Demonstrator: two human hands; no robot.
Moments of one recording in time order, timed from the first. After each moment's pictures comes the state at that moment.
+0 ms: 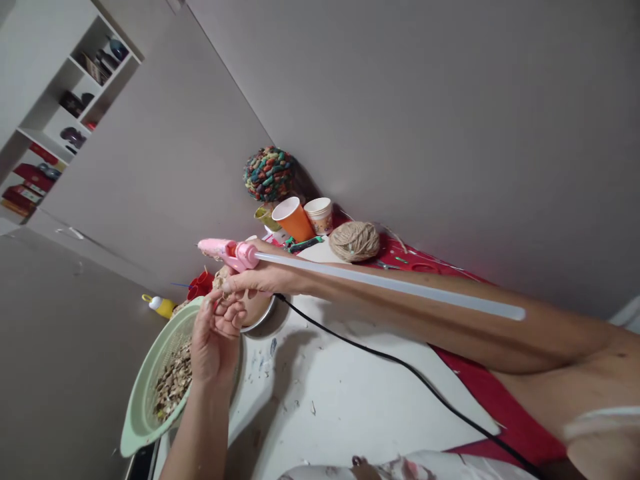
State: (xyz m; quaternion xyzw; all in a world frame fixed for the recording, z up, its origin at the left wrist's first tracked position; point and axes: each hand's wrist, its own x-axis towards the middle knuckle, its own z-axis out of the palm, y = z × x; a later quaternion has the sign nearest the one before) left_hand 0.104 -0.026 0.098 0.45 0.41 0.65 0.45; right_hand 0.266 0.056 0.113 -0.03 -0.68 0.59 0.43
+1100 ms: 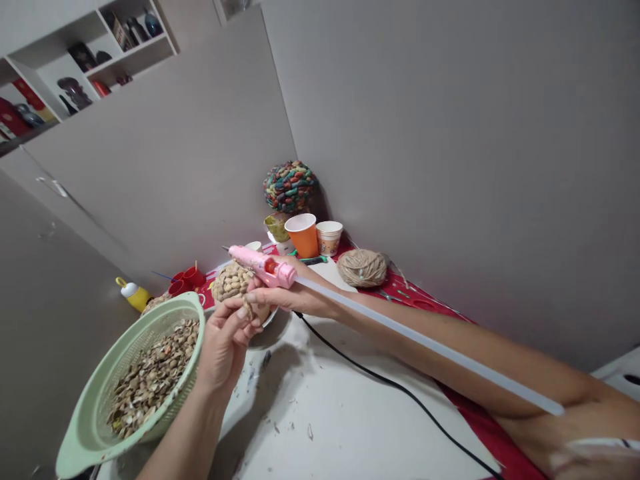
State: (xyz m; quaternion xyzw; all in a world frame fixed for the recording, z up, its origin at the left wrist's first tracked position) left_hand 0.088 -0.023 0.072 0.40 0.40 0.65 0.52; right_hand 0.252 0.048 0.098 -0.11 -0.71 0.57 0.41
